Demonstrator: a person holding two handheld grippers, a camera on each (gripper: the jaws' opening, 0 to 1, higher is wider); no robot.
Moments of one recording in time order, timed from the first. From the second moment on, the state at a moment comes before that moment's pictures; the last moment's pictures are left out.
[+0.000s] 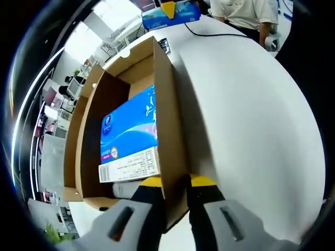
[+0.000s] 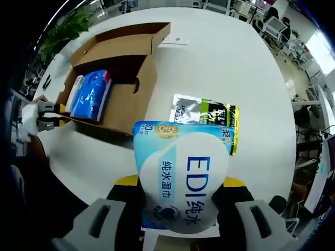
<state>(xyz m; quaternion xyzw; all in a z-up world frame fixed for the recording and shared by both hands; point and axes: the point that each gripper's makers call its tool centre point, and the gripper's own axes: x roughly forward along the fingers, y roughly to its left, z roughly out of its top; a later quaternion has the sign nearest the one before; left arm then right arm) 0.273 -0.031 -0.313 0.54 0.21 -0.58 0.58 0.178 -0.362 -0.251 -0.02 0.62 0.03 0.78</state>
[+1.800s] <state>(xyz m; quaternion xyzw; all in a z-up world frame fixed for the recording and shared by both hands) 0.273 -0.031 -0.313 0.54 0.21 -0.57 0.58 0.188 -0.375 -0.271 -0.14 0.57 0.06 0.81</state>
